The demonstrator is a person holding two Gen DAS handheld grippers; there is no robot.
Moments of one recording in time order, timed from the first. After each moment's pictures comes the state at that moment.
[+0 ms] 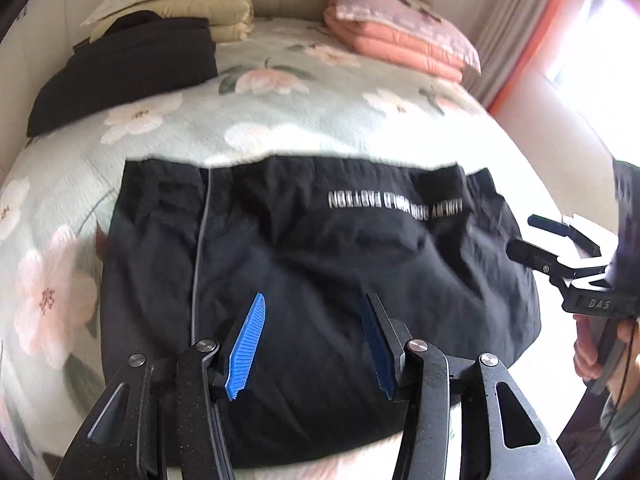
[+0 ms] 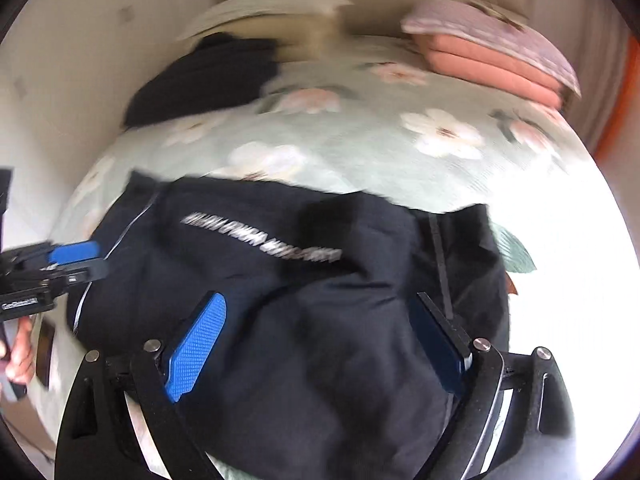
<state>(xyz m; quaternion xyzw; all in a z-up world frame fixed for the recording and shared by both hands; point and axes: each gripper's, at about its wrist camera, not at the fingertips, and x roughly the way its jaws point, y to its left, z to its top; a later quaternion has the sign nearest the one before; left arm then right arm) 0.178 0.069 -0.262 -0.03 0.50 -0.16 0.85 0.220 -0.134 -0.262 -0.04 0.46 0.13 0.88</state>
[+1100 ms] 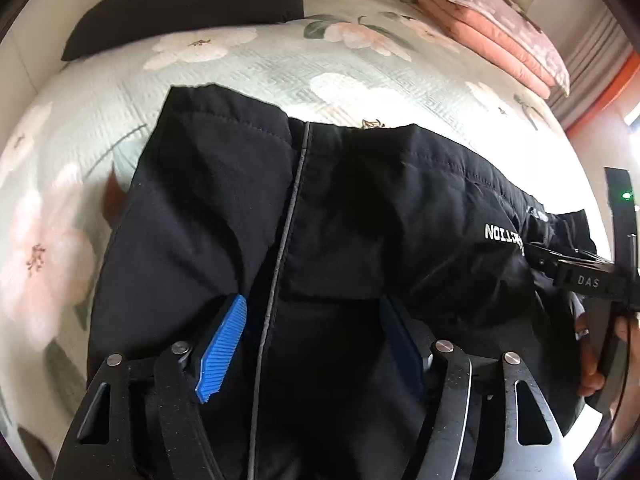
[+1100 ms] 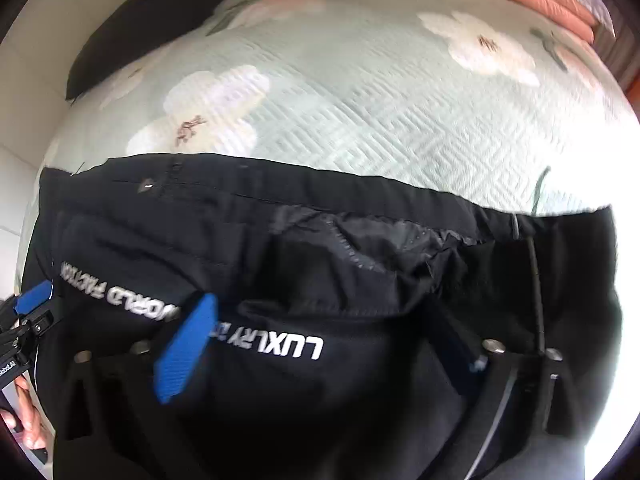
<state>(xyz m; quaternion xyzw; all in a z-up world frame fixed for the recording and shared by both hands) 0.247 0.106 -0.343 -0.09 0.55 -0.05 0.83 0.345 -0.136 -0.382 0.01 0.60 0.09 0.79</state>
